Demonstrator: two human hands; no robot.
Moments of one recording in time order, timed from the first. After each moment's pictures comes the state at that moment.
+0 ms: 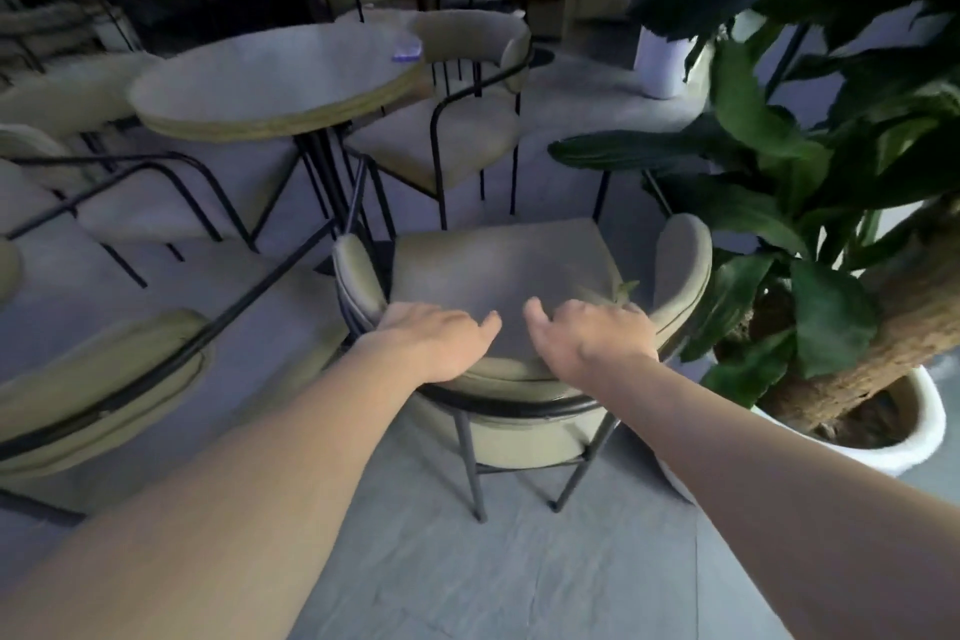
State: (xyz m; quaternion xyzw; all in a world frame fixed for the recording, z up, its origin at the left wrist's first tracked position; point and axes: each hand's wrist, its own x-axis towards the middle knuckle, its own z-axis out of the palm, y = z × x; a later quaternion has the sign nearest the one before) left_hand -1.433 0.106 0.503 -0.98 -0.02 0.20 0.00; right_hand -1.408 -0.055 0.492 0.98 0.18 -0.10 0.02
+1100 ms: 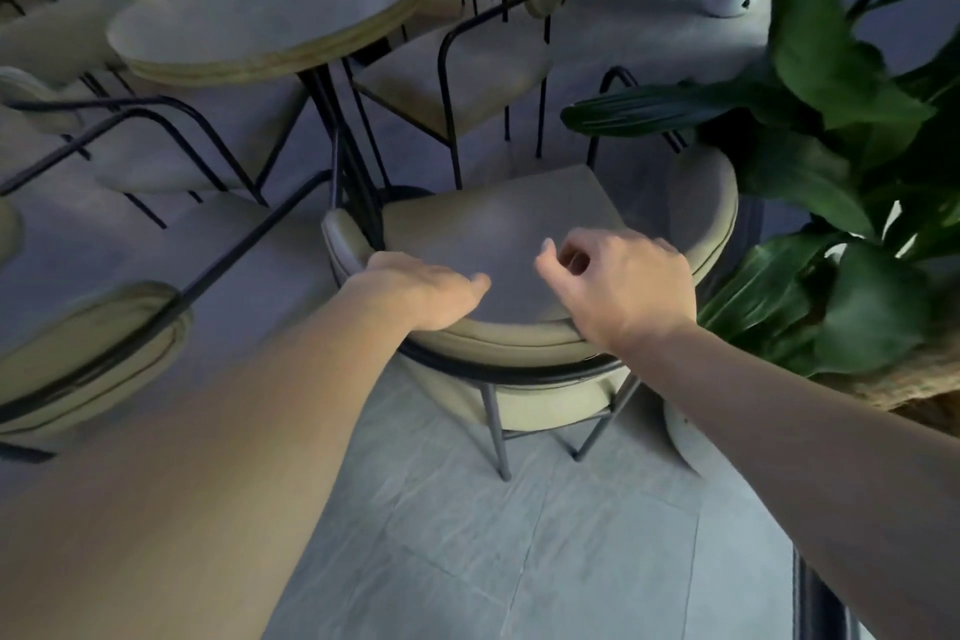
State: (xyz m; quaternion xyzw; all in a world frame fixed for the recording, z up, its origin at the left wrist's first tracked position) left_hand -1.379 0.095 0.505 -0.94 -0.15 0.29 0.03; right_hand -1.347 -0.091 0.469 0.96 0.17 0.09 -0.19
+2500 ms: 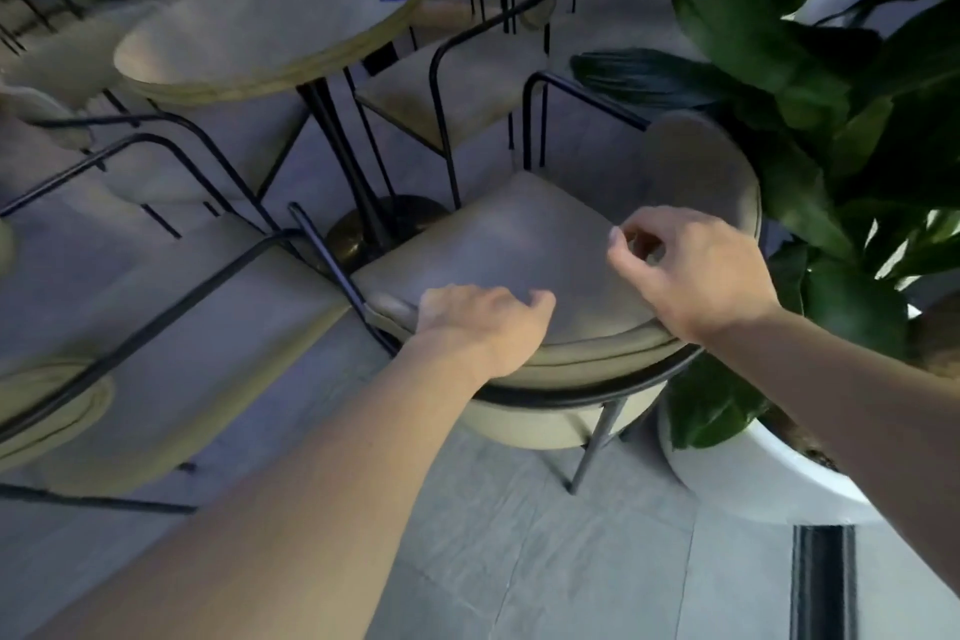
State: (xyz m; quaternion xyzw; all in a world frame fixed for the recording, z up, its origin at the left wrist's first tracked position) left_hand -1.376 0.000 0.494 -0.98 -0.11 0.18 -0.02; right_hand -1.294 -0.185 0.472 0.93 0.24 0.12 -0.23
